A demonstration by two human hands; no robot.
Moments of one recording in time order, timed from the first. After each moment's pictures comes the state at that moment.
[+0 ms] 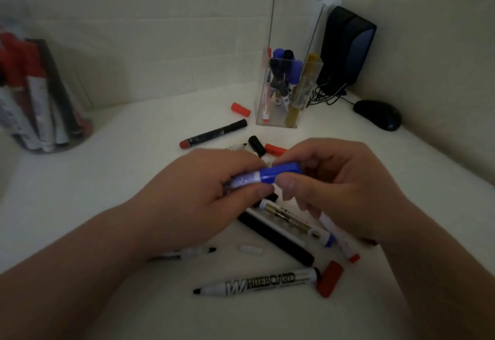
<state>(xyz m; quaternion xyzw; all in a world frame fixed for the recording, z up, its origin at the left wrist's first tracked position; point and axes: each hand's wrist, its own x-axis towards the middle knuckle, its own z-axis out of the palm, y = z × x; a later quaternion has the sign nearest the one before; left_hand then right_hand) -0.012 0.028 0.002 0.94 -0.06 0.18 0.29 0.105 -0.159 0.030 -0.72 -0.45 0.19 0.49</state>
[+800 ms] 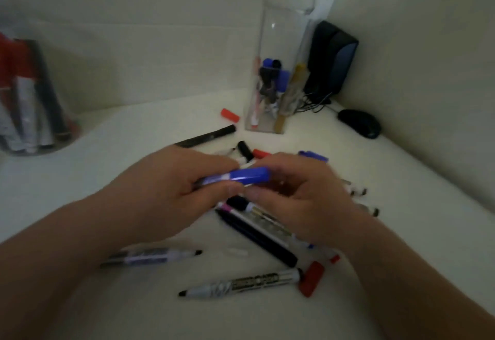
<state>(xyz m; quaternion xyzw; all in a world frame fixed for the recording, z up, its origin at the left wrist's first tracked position) -0.014 0.048 0.003 0.95 -0.07 0.18 0.26 0.103 -0.149 0.005 -0.76 -0.48 0.07 0.42</state>
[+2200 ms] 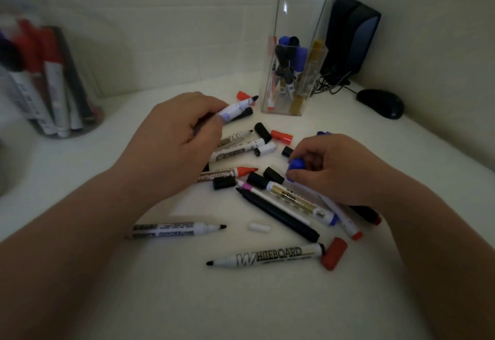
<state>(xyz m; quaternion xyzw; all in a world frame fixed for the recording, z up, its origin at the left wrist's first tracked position) -0.016 0.055 0.006 0.91 0.09 0.28 0.28 0.137 -0.155 0.003 -0.87 -0.42 0.14 0.21</state>
